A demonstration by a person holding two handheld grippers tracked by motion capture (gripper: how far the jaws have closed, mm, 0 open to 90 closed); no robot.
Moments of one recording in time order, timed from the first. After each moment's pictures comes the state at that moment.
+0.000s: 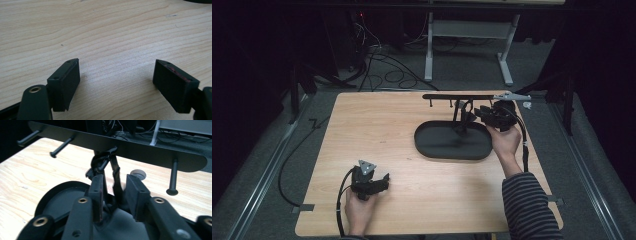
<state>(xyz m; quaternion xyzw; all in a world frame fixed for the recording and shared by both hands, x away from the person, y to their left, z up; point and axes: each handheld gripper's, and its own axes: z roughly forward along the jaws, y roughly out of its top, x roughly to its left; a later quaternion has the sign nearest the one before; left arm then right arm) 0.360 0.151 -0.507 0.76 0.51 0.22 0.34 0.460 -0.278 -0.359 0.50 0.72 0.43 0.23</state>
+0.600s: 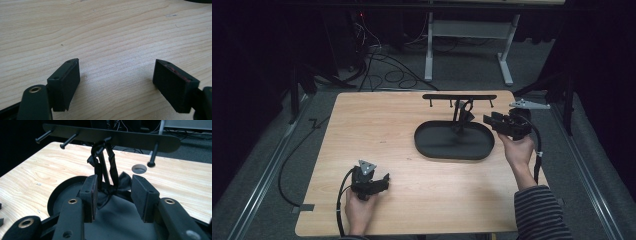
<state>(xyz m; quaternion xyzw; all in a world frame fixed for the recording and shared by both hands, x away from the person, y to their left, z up) 0.360 0.151 -0.508 0.76 0.51 0.22 0.34 0.429 -0.308 -0.359 0.50 0.71 0.46 0.21</state>
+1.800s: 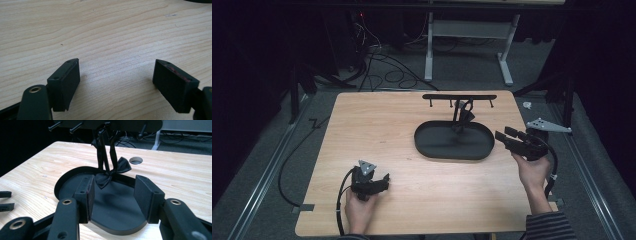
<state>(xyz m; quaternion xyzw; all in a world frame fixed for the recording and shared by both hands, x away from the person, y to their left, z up) 0.359 0.151 -0.508 0.76 0.51 0.22 0.34 0.369 -0.333 -0.369 0.50 0.69 0.47 0.22</state>
